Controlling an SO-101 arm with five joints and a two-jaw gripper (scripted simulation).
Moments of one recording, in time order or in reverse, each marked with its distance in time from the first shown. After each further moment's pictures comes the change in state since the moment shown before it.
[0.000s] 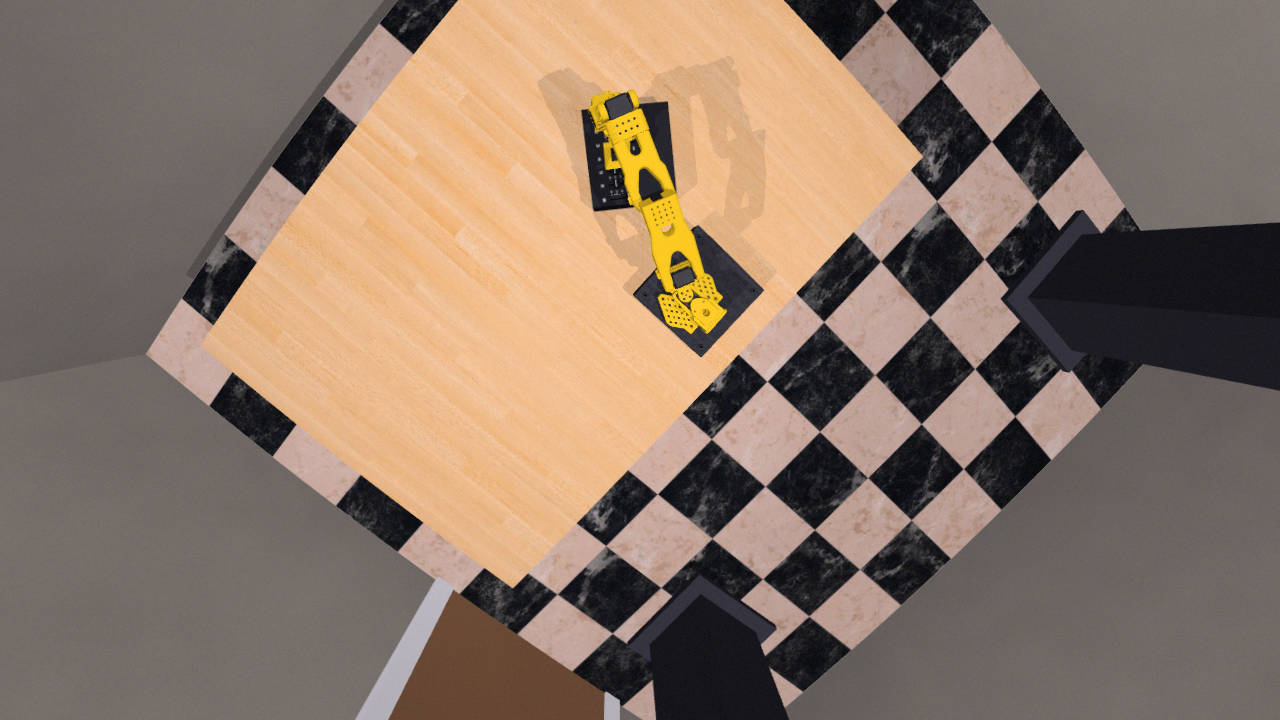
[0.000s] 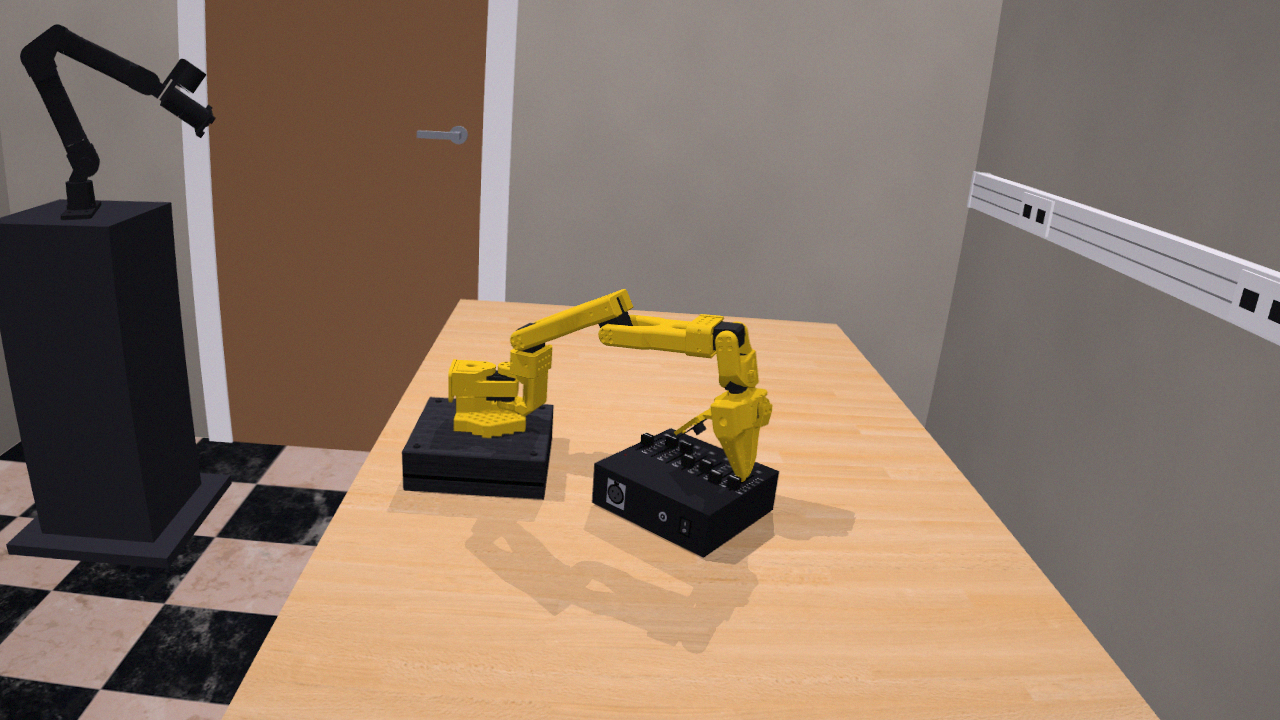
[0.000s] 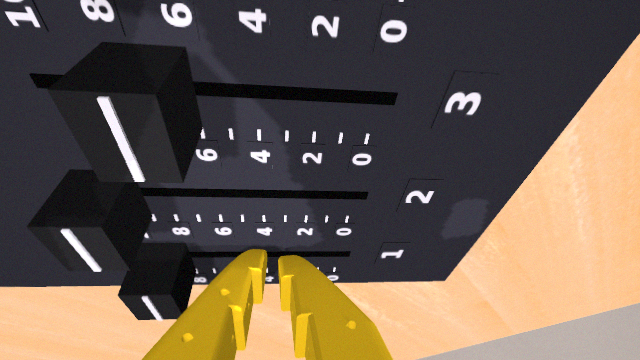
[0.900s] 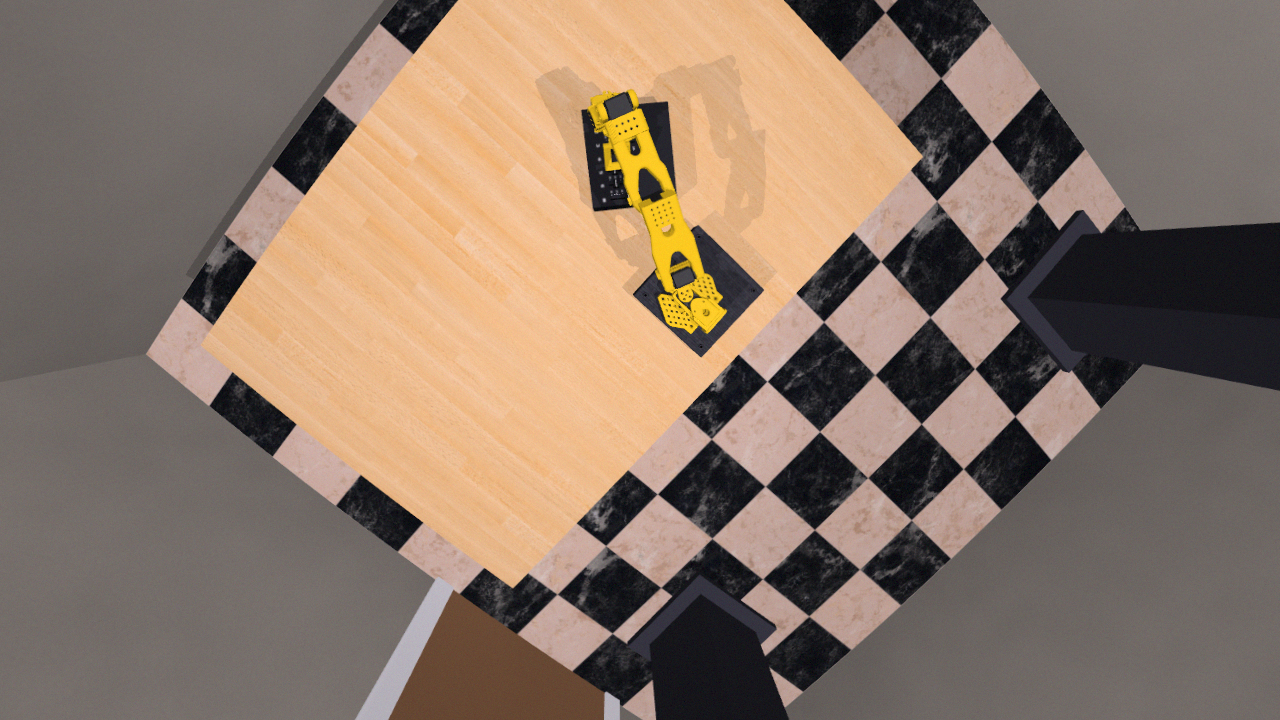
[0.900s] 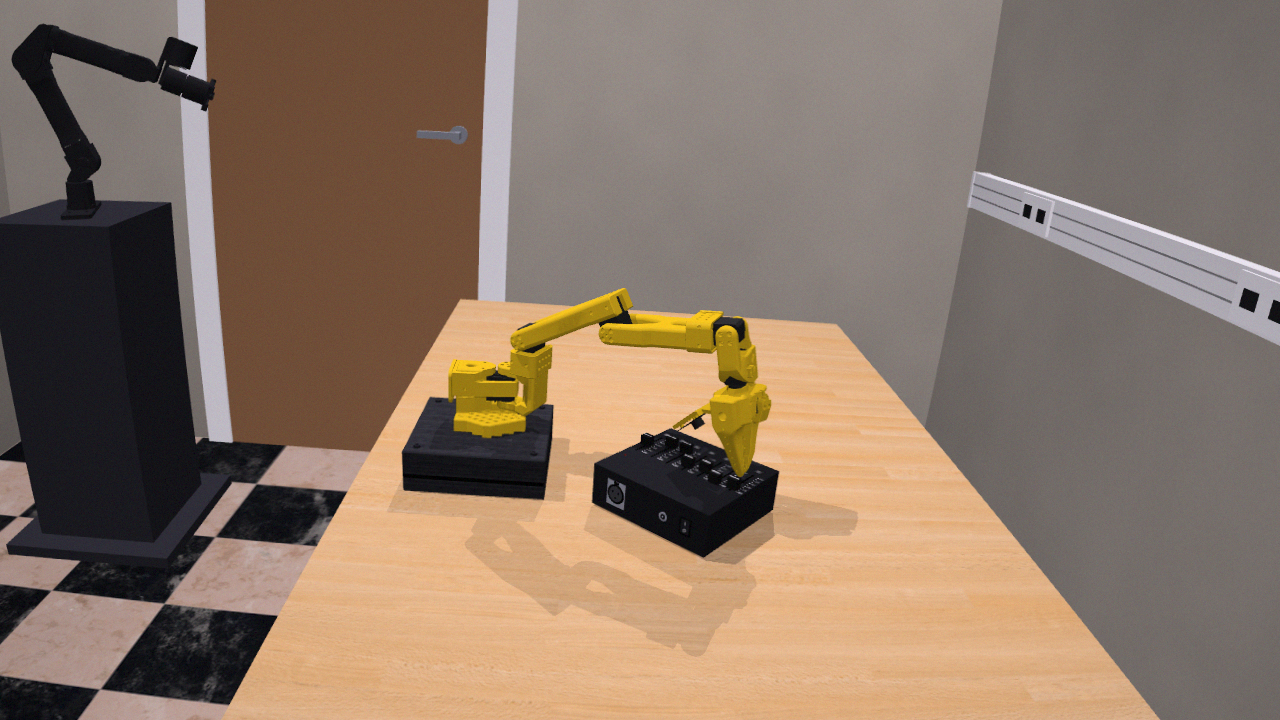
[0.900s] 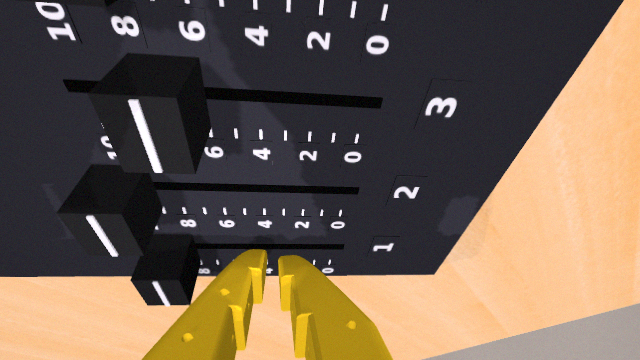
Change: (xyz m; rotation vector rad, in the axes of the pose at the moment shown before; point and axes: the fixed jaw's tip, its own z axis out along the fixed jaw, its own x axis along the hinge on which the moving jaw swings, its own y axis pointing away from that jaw) arm -0.002 -0.001 -0.005 -0.003 -0.016 -0.004
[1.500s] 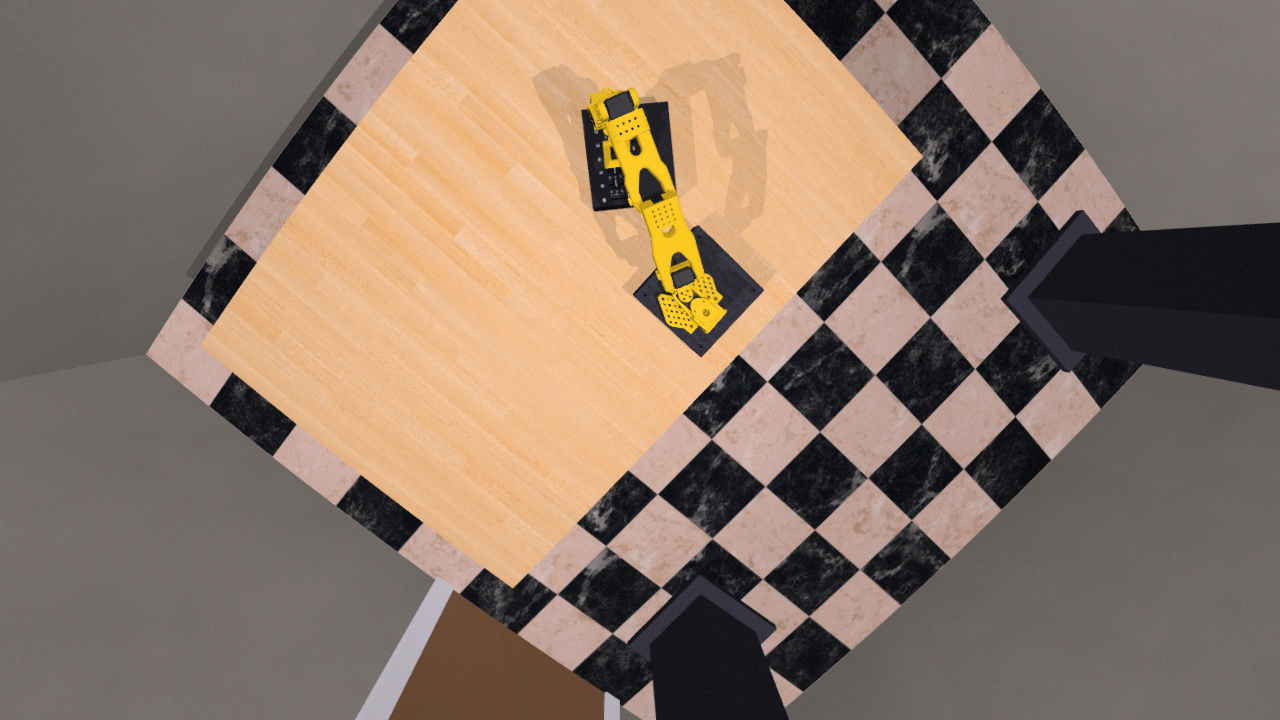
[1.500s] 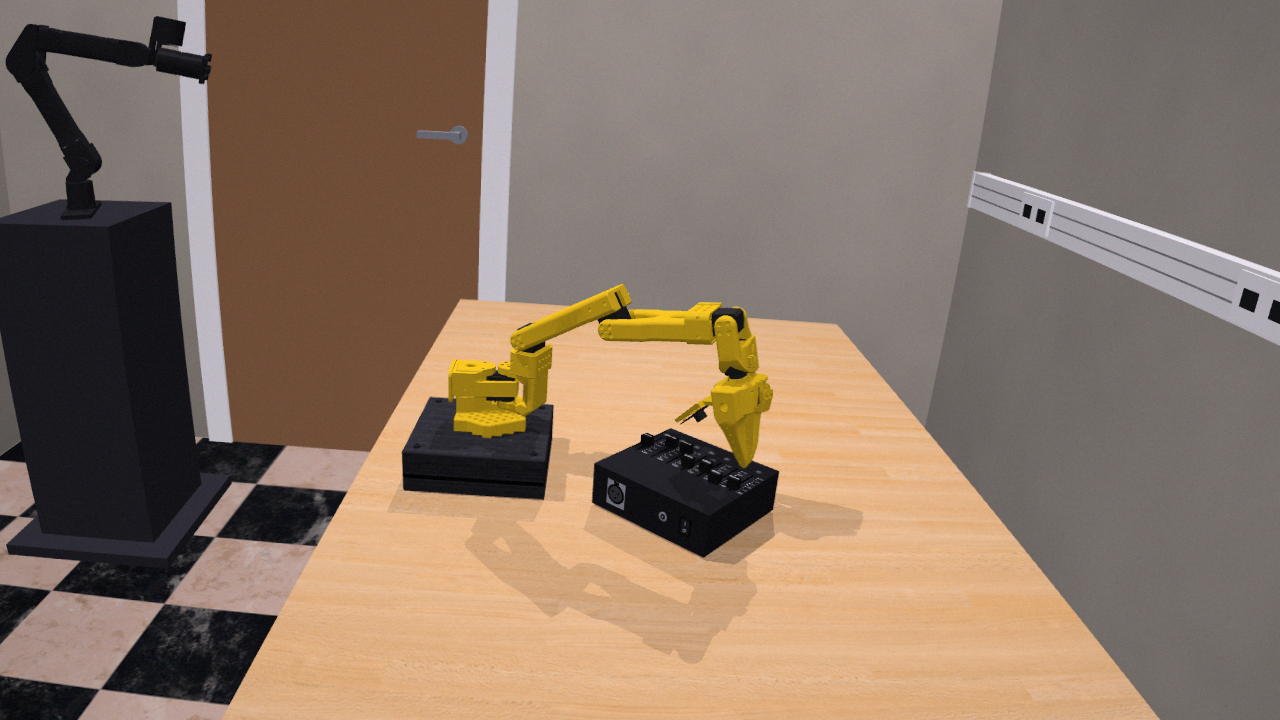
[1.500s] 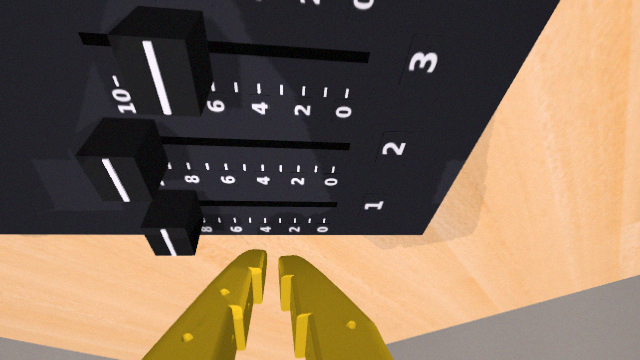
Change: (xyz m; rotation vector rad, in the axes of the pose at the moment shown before) arm 0.005 -0.002 -0.011 0.010 0.033 0.000
